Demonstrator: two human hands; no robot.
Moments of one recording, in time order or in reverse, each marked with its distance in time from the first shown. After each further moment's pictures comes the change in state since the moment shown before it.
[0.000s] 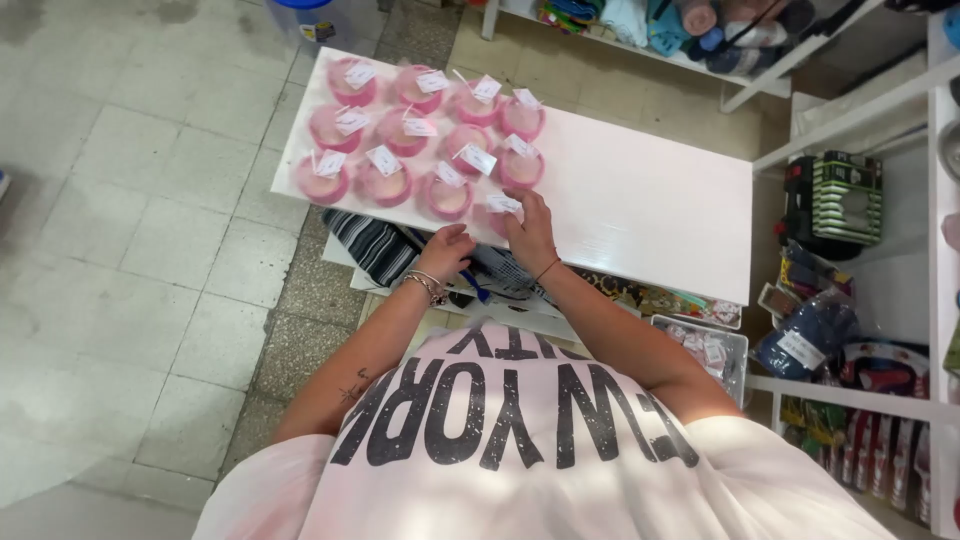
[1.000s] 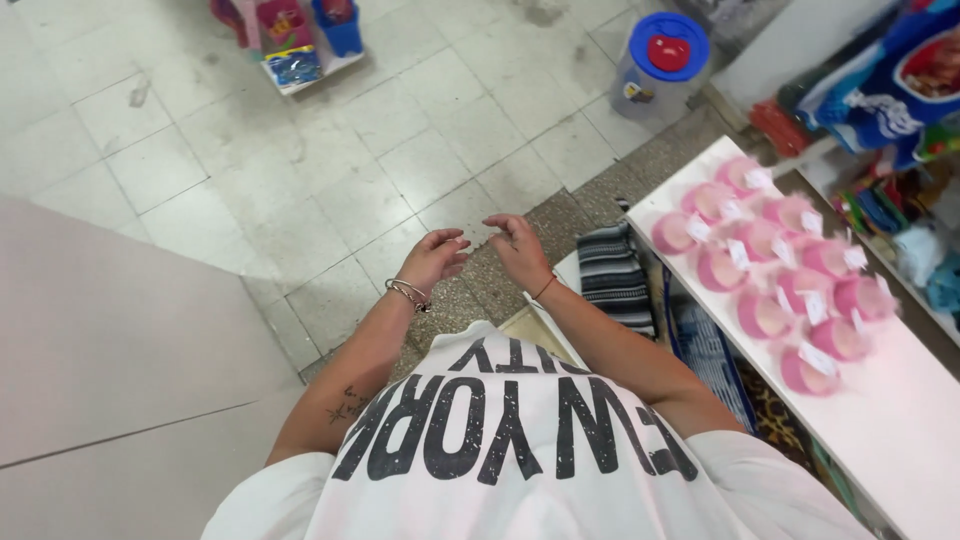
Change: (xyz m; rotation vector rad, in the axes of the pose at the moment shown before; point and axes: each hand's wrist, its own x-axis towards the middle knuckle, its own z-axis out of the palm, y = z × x) left_hand -0.250 0.004 -0.394 -0.372 0.589 0.128; right_hand -0.045 -0.247 0.398 0.197 -0.782 -0.194
